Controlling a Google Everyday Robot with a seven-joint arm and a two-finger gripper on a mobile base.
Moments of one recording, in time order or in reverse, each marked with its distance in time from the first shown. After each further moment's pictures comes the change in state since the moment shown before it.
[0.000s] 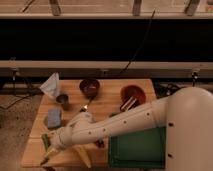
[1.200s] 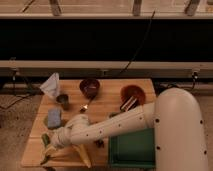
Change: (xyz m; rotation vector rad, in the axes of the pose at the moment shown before) arm 0.005 -0.025 0.037 0.026 -0.013 0.099
